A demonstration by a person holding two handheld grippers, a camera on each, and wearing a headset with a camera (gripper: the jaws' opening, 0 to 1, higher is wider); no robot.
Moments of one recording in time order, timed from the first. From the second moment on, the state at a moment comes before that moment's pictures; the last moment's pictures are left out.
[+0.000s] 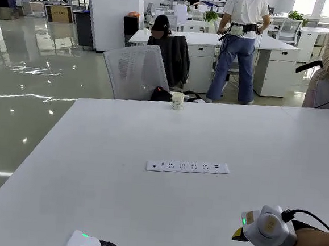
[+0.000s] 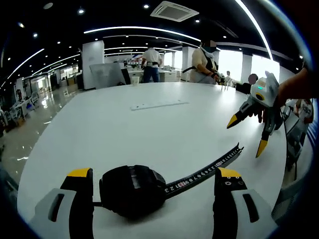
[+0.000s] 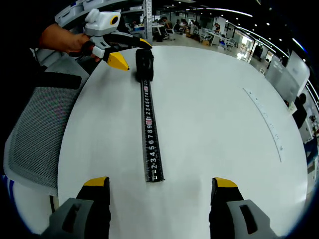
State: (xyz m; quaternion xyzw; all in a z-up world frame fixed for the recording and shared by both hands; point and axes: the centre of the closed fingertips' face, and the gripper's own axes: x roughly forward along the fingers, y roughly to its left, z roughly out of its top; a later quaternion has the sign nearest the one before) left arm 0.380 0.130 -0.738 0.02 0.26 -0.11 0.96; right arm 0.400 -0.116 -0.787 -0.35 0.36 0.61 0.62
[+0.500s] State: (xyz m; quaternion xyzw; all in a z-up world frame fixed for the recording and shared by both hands) left arm 0.382 0.145 -0.737 -0.01 0.24 -0.08 0.97; right arm 0.391 -0.110 -0.801 -0.37 0.36 0.63 0.58
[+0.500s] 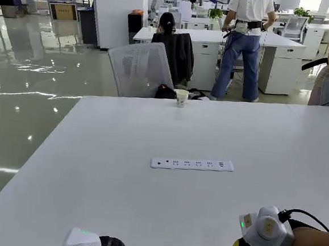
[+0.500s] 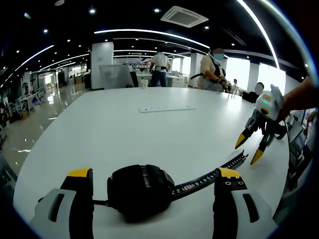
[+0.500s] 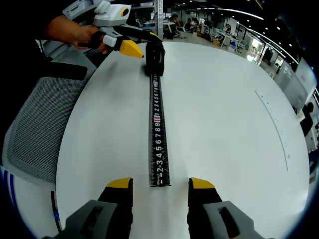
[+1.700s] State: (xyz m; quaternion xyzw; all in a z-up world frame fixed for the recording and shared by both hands) left arm 0.382 0.150 -0.754 -0.02 0.25 -0.05 0.97; right arm 0.393 -0.110 -0.812 -0.45 0.41 0.59 0.53
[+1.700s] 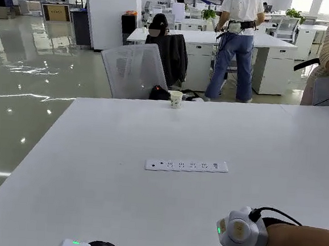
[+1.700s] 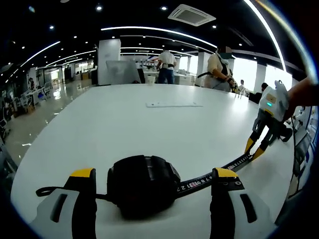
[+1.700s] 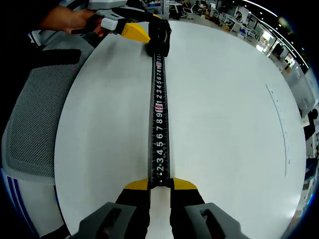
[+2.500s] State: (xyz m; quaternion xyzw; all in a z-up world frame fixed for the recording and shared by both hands) left arm 0.391 0.162 -0.776 -0.04 0.32 -0.01 0.95; right arm 0.396 -0.115 -0.812 -0.43 0.45 0.56 0.55
